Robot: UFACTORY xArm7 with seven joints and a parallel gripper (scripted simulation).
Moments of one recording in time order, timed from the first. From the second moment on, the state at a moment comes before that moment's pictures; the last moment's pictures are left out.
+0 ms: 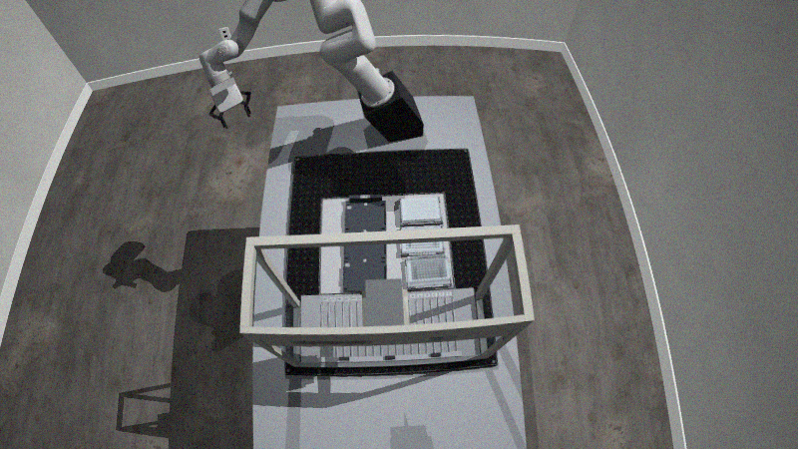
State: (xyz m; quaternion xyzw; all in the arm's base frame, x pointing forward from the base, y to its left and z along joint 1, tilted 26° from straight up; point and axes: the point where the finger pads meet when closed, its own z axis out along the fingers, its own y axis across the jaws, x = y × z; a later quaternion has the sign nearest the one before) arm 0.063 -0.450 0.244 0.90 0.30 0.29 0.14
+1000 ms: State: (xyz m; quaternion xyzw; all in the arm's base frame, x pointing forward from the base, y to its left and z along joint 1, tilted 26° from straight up) arm 0.161 -0.466 0.325 0.91 0.35 0.12 0.17
